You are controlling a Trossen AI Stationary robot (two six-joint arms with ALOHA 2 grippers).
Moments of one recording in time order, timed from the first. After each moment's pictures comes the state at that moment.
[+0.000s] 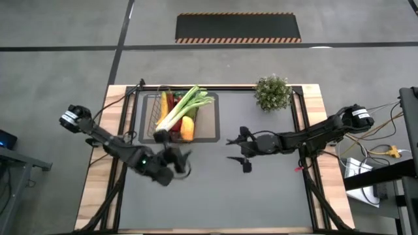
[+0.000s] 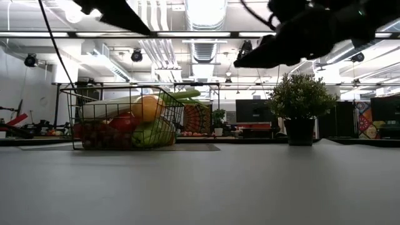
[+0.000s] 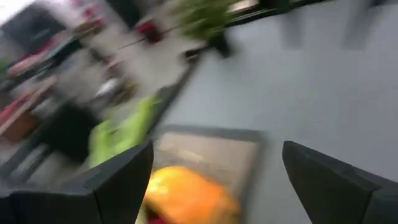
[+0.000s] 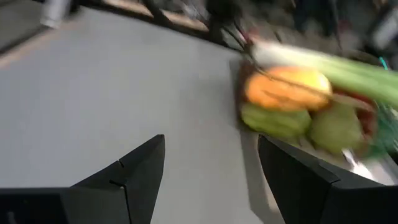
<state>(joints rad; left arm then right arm) -0.51 1.35 0.99 -0.52 -1.11 -0.33 0.18 1.38 0.58 0.44 0.19 -0.16</state>
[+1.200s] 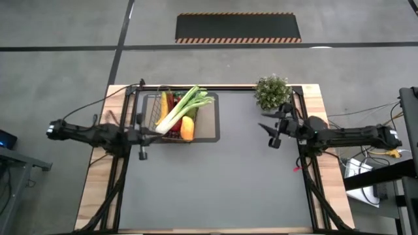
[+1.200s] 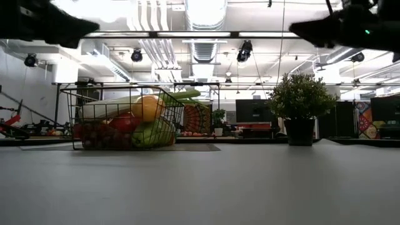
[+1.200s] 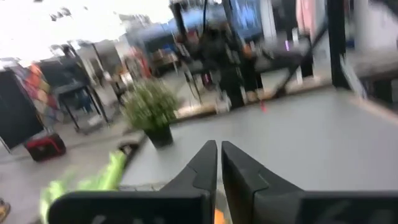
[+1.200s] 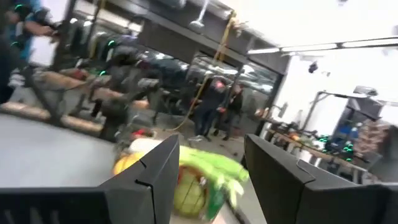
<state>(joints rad) -0.21 0.20 0.21 0.01 -0.32 0.27 -0.12 0.63 0.11 0.76 0.07 -0.40</state>
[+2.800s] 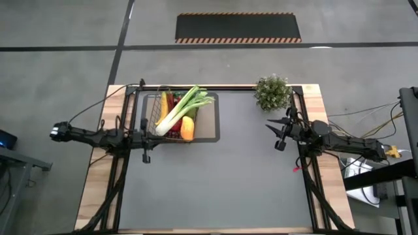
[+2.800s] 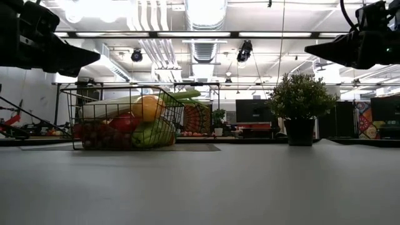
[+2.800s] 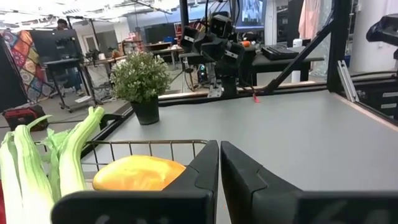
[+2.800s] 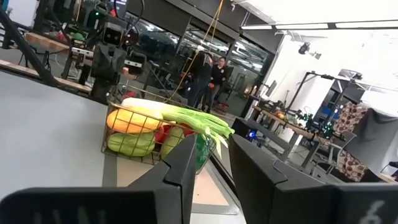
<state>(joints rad) -0.21 0.14 0.01 0.09 -0.33 0.12 -0.16 0.09 0.01 0.21 0.10 -0.45</state>
